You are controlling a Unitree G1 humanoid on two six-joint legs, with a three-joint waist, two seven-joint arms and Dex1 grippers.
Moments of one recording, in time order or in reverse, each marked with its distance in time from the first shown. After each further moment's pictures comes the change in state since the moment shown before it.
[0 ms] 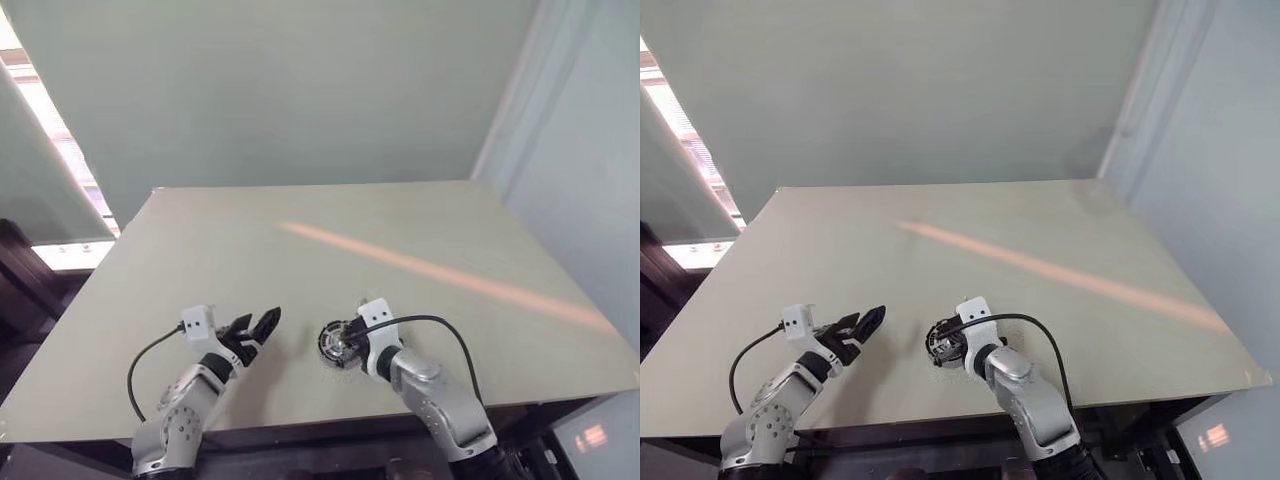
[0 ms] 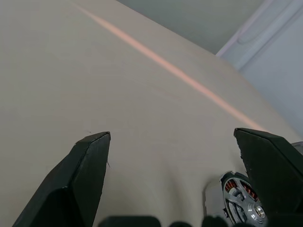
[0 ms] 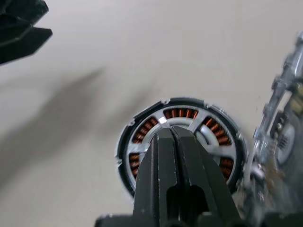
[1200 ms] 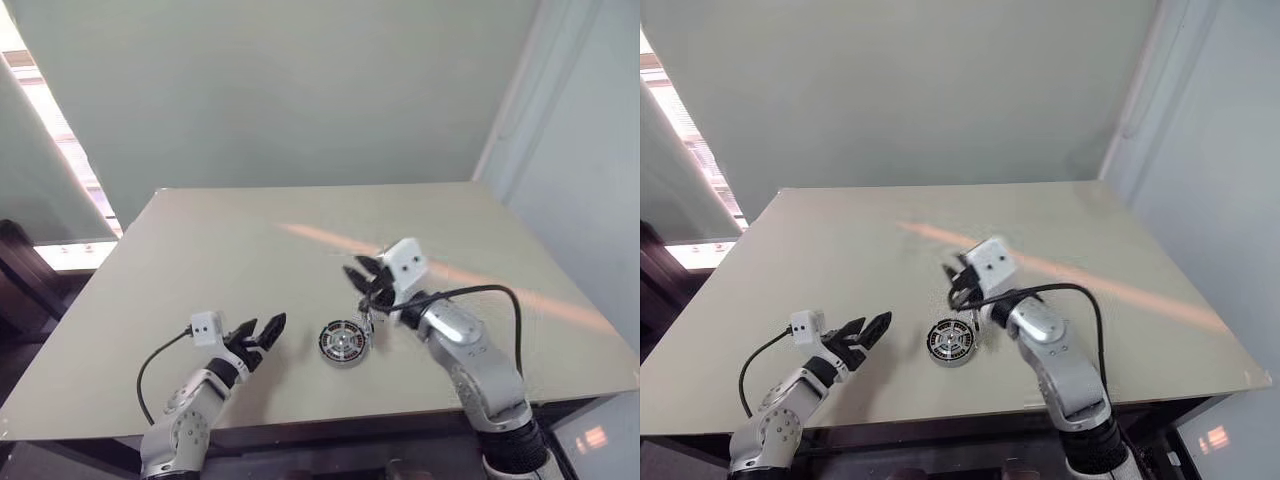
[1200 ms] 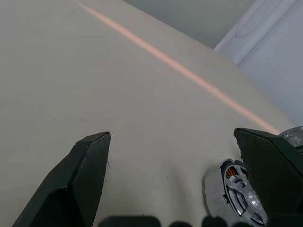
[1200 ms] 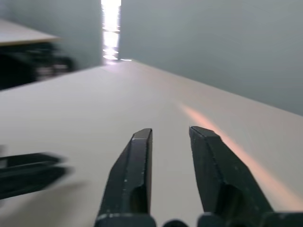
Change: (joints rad) left arm 0.004 -0.029 -0.016 0.038 0.060 -0.032 -0.043; right arm -0.139 -0.122 -0.189 -0.268 0.009 -0.069 0.114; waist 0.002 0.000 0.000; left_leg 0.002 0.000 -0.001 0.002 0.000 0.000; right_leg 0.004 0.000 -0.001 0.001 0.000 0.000
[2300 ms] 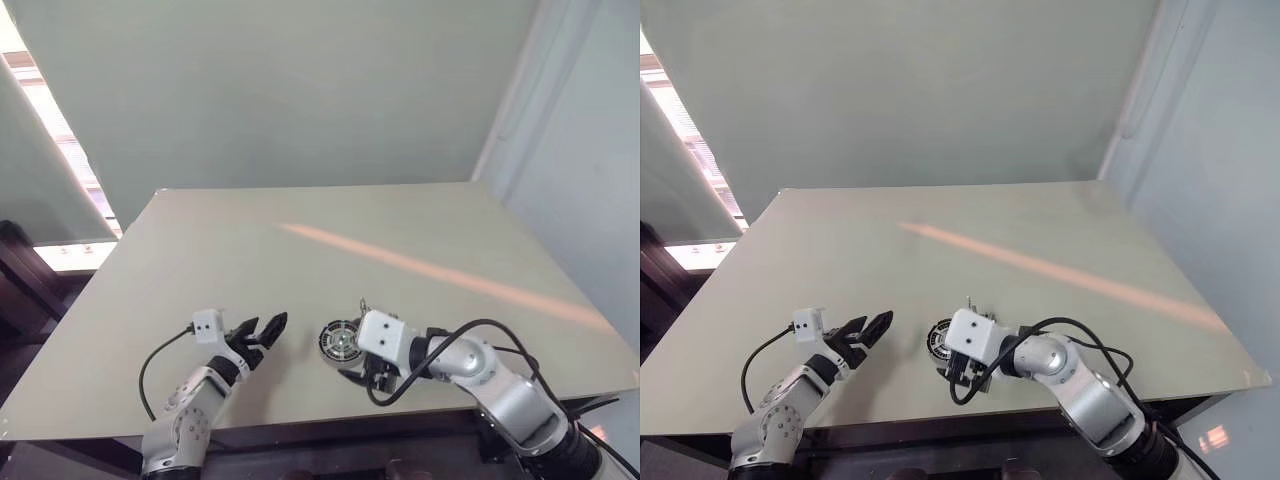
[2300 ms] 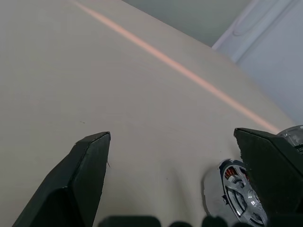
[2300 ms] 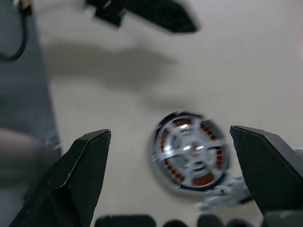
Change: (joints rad) left arm -0.018 0.004 0.002 0.010 0.011 0.010 -0.009; right arm 0.007 -0.379 0.369 -0.085 -0.094 0.080 0.345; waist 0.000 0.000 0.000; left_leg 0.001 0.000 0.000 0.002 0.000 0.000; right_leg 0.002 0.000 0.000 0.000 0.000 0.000
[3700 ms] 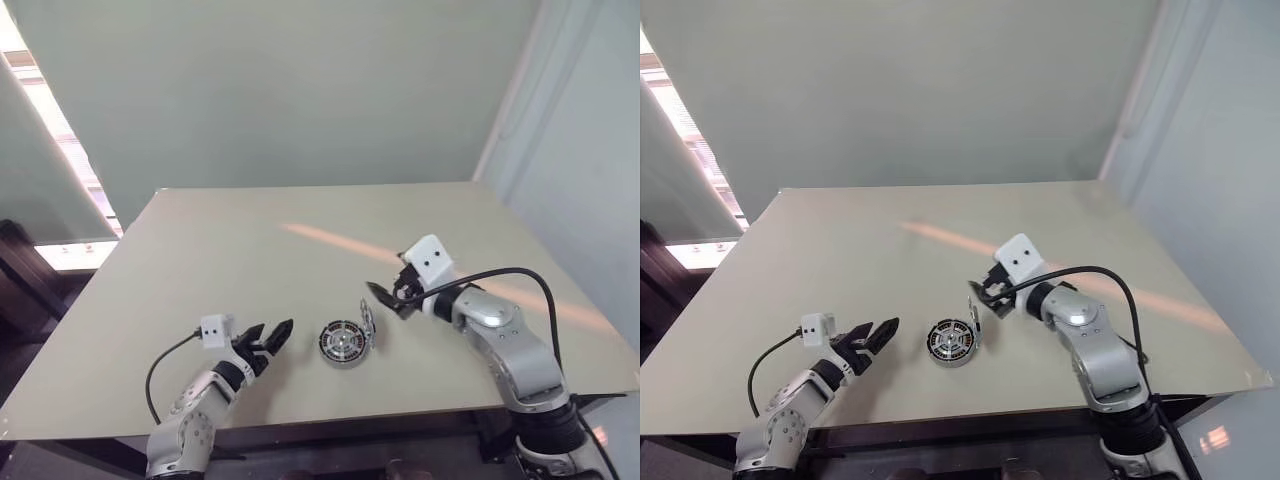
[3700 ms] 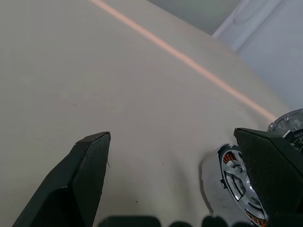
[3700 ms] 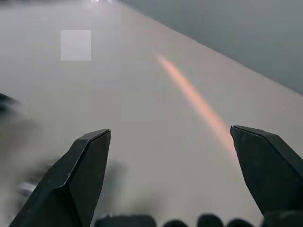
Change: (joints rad) left arm 0.023 0.003 -0.038 0.002 0.027 -0.001 -0.006; right arm -0.054 0.136 -0.414 0.143 0.012 0.047 -0.212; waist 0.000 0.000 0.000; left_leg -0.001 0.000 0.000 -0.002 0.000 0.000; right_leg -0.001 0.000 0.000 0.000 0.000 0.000
